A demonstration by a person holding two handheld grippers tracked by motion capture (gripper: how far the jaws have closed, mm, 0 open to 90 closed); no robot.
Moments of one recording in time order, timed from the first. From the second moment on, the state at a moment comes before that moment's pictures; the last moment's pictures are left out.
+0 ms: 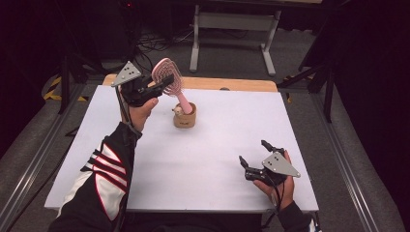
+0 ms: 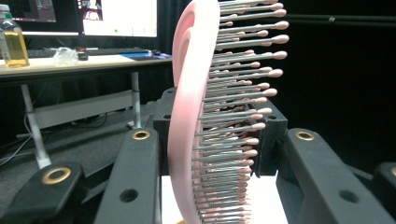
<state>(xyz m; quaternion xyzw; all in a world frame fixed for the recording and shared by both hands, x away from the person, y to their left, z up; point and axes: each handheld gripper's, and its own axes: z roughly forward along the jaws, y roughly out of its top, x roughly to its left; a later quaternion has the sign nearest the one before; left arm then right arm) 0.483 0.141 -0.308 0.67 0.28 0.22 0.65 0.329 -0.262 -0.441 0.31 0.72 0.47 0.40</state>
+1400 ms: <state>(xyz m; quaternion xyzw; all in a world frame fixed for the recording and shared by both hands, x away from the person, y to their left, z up) 0.531 0.110 -0.358 0.69 0.34 0.21 0.60 0.330 -0.260 -0.443 0.30 0.73 0.47 0.39</state>
